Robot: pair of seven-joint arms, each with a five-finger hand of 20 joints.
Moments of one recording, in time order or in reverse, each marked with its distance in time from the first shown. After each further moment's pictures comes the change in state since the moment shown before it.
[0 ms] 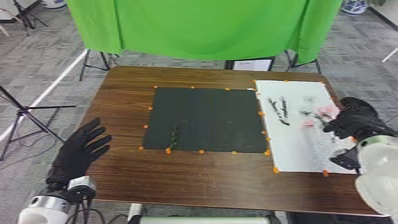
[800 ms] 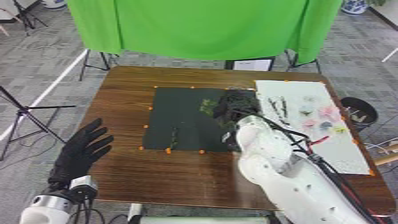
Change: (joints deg) left arm -0.4 -0.1 0.5 -0.2 0.0 0.2 -0.9; right arm 38.2 -24.3 -46.5 14.6 -12.7 -5.0 -0.9
